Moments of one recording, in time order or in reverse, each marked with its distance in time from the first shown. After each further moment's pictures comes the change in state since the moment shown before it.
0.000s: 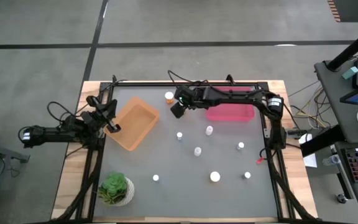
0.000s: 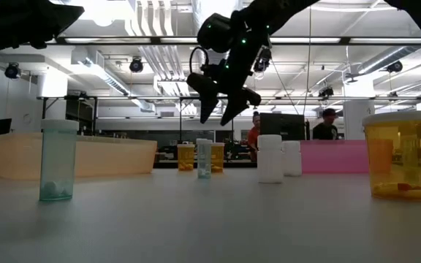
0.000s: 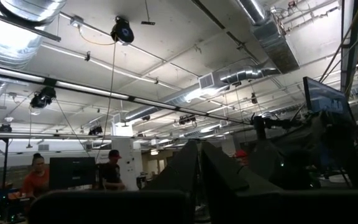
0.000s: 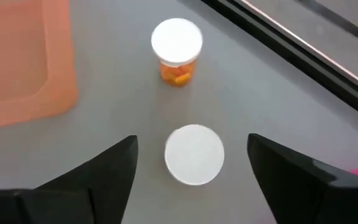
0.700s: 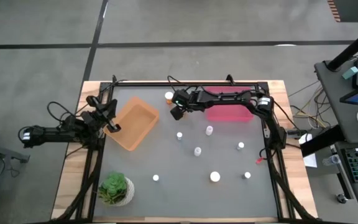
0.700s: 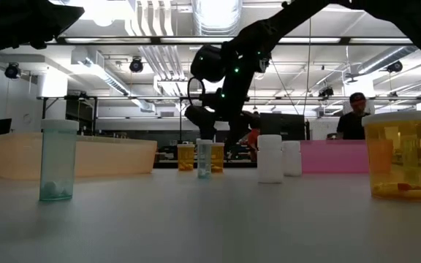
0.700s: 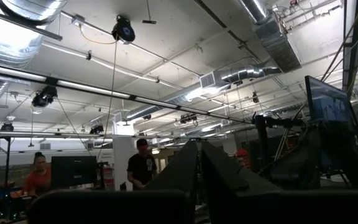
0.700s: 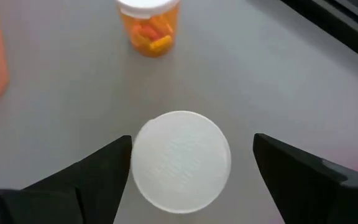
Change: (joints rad) left arm 0.000 0.001 0.000 0.000 -0.008 0.001; right arm -0.016 0.127 0.000 0.017 0.008 0.045
